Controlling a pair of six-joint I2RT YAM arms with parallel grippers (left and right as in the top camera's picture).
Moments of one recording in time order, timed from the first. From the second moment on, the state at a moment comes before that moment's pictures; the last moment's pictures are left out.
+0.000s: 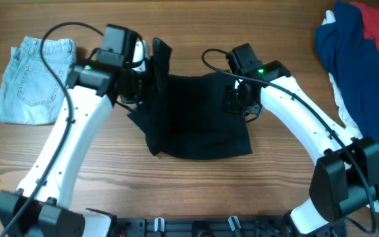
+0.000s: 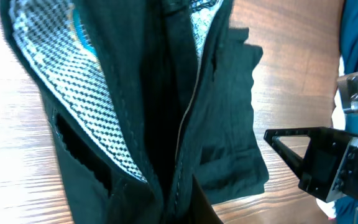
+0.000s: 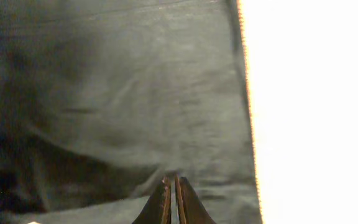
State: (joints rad) left arm -0.30 1.56 1.45 -1.02 0.30 -0.48; right arm 0.41 1.75 1.33 -0.97 -0.06 0.53
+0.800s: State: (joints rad) left arm -0.49 1.70 1.45 -0.89 0.28 -0.64; right arm 0.40 1.83 1.32 -1.07 0.07 0.53
